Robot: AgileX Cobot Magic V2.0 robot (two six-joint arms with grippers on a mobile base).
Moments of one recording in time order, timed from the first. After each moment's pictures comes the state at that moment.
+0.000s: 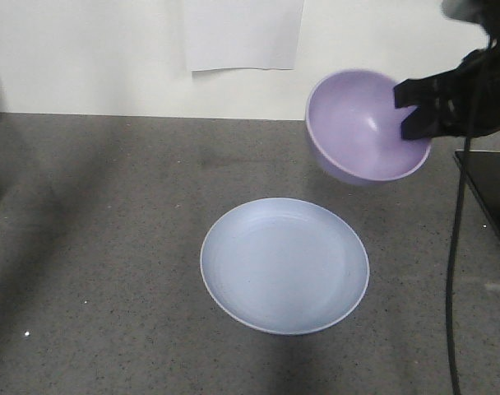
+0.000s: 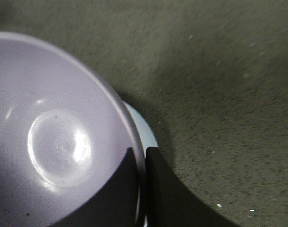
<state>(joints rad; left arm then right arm) -0.09 1.04 -1.40 -0.05 0.66 0.00 0.07 1.52 -1.50 0.40 1.07 -0.20</state>
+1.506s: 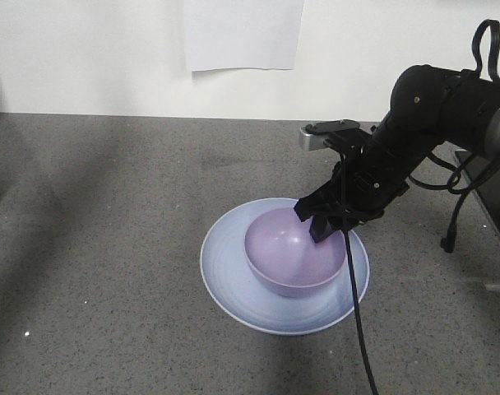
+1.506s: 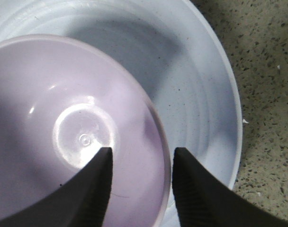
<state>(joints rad) -0.09 1.12 -1.40 -0.06 0.74 0.00 0.29 1.84 -1.50 0.28 1.12 -0.26</state>
